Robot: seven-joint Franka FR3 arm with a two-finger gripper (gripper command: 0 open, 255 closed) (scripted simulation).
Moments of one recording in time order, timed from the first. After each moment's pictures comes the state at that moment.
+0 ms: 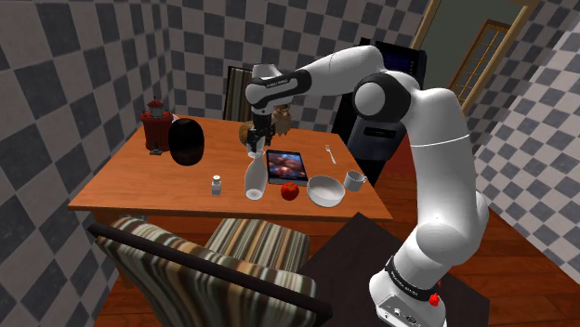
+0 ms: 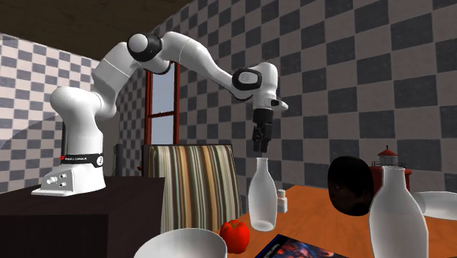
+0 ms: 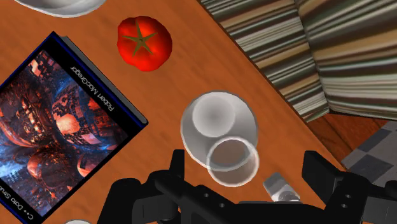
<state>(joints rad) -0.06 0.65 0.00 -1.42 -0.03 1.96 -0.15</state>
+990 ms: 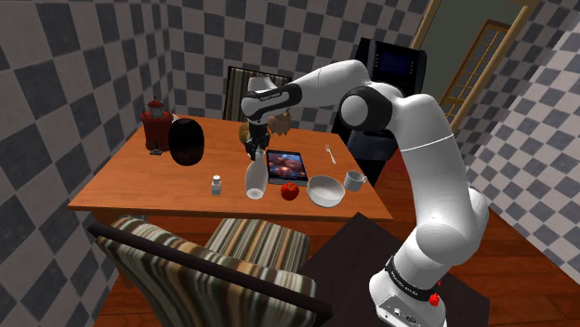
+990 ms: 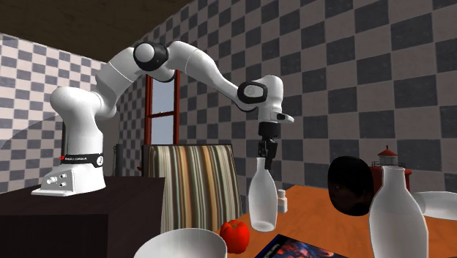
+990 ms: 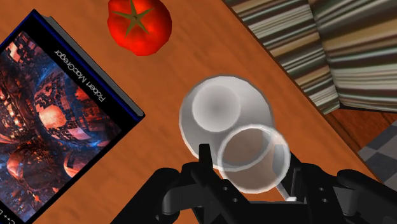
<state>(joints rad) -0.06 0.78 0.00 -1.33 -0.03 2.01 -0.15</state>
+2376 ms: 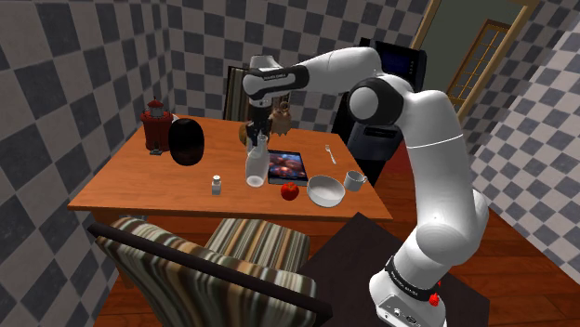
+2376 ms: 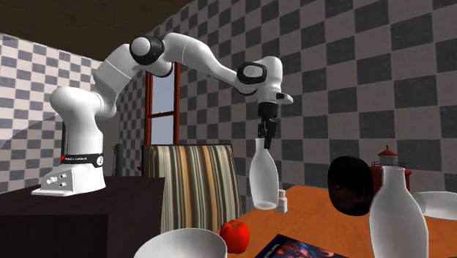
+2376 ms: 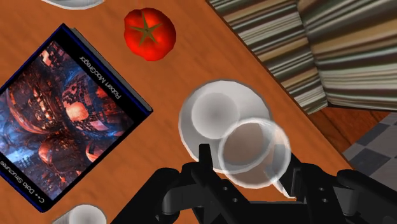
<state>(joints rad) -0.06 0.70 0.00 -1.28 -0.03 1.87 -0.15</state>
